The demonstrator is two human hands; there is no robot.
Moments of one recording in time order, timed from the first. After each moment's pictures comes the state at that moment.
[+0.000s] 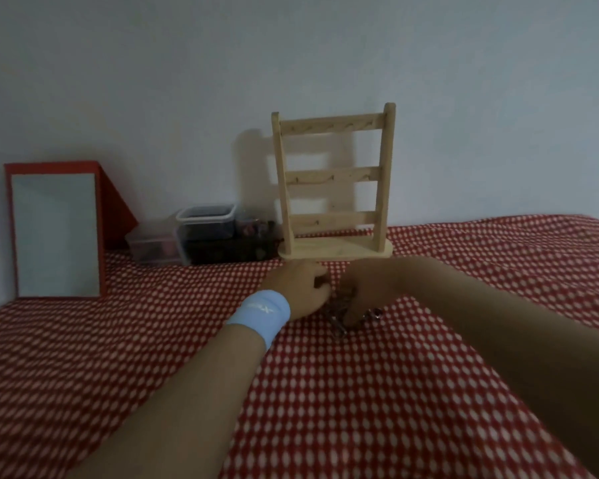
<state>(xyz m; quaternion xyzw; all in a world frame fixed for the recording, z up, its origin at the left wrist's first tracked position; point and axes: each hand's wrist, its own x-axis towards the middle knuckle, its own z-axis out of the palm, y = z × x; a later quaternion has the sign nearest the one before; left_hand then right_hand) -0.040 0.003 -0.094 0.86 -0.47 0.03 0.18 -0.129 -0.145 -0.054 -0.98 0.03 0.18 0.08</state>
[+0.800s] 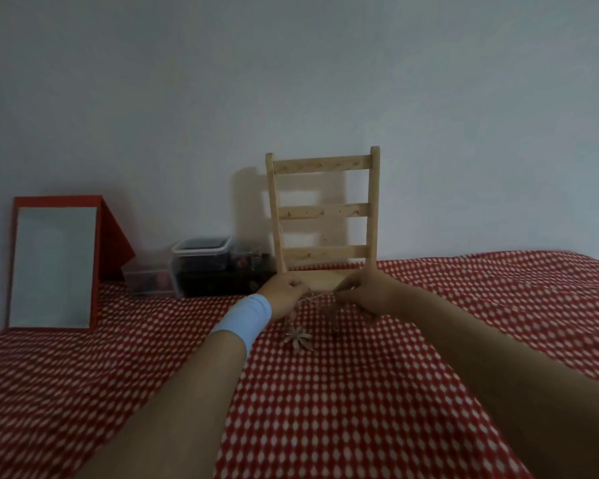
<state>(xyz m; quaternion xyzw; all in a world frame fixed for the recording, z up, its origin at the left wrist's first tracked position) -0.024 -0.011 -0.069 0.87 -0.31 -0.13 0.36 -0.126 -0.183 -0.066 -0.91 0.16 -0.04 0.37</state>
